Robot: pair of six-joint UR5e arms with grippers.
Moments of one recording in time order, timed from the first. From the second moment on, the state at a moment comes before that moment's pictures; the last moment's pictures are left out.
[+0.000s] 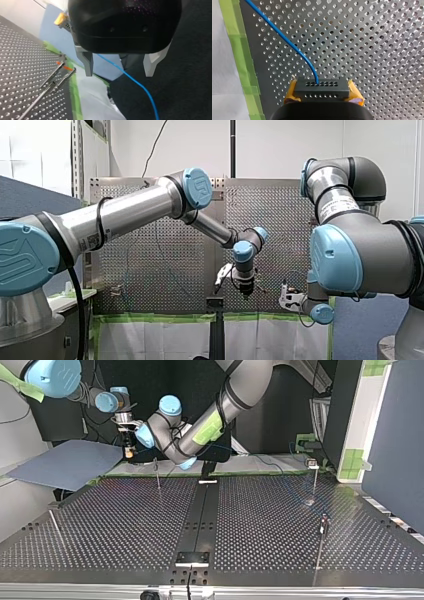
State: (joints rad) left arm -0.81 -2.71 -0.82 -3.66 -1.91 -1.83; right arm 1.66 -0.58 1.87 -1.28 1.24 1.67
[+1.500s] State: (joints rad) left arm -0.78 -2.78 -0.69 -3.98 -1.72 -2.03; right arm 1.68 -0.58 1.87 -1.27 1.24 1.67
